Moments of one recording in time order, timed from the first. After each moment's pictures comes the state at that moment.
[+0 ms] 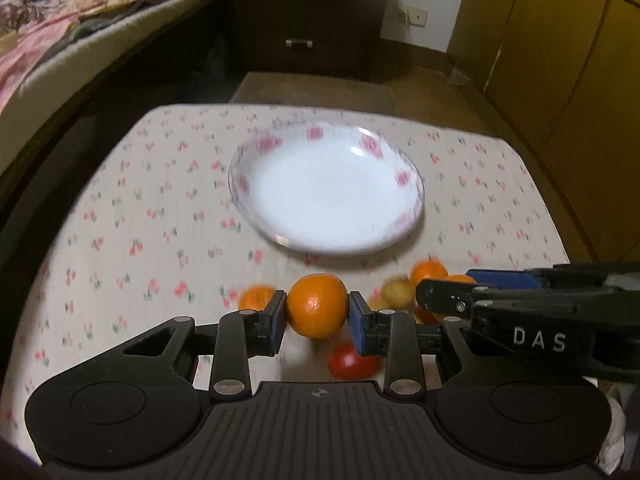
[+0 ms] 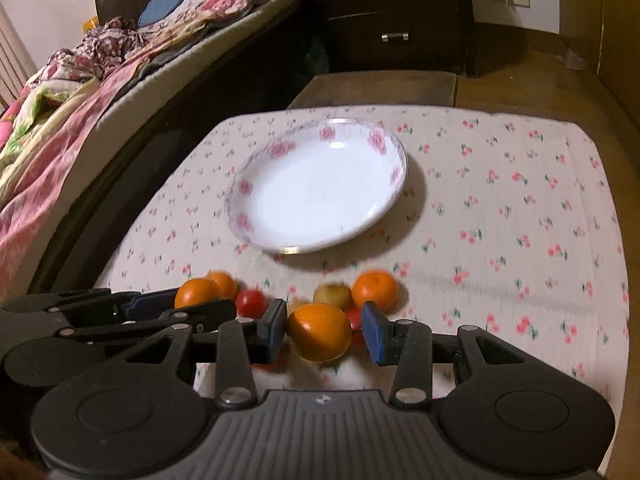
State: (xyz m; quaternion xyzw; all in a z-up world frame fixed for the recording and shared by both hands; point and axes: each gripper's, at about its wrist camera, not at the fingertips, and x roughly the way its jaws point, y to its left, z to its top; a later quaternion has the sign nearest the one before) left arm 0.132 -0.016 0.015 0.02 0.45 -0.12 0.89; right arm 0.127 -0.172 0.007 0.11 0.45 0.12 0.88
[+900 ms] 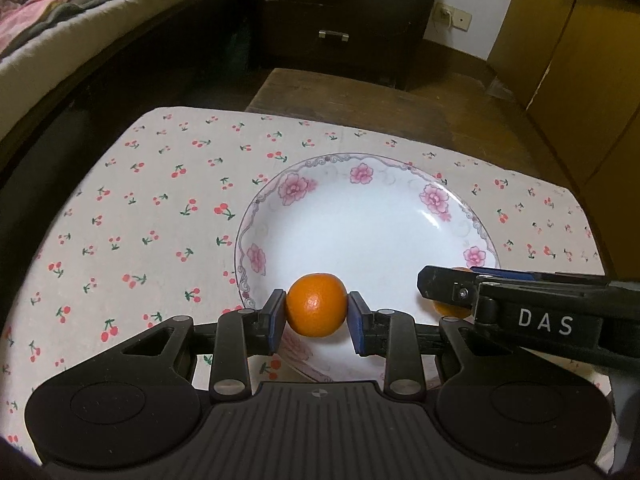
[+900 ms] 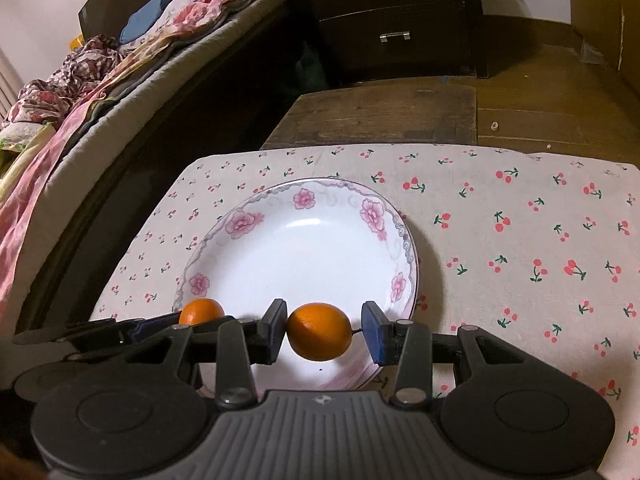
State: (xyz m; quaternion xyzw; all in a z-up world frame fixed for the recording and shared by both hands) left arm 0.232 -0.018 -0.015 -0.01 0.47 -0.09 0.88; right arm 0.242 -0.177 -0.022 0.13 0.45 0.13 0.87
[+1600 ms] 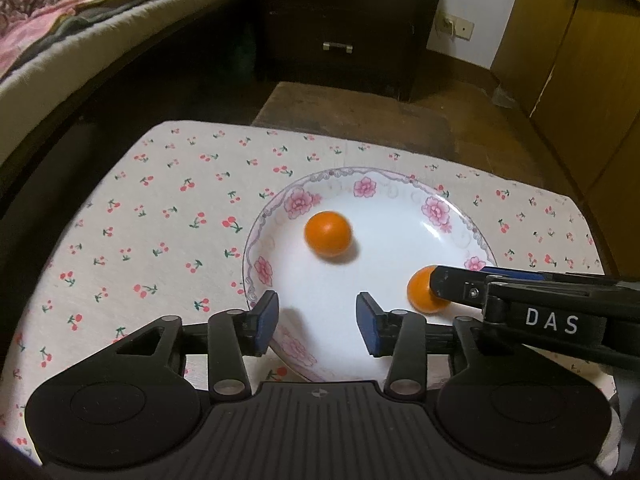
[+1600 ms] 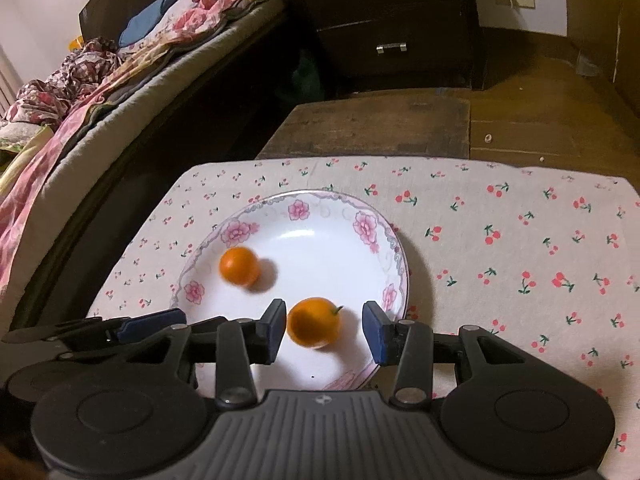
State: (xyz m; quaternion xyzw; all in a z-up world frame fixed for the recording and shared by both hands) left arm 0.226 -0.017 -0.004 -0.01 0.45 -0.08 0.89; right arm 0.236 -0.179 -0.013 0.13 0.44 0.12 0.88
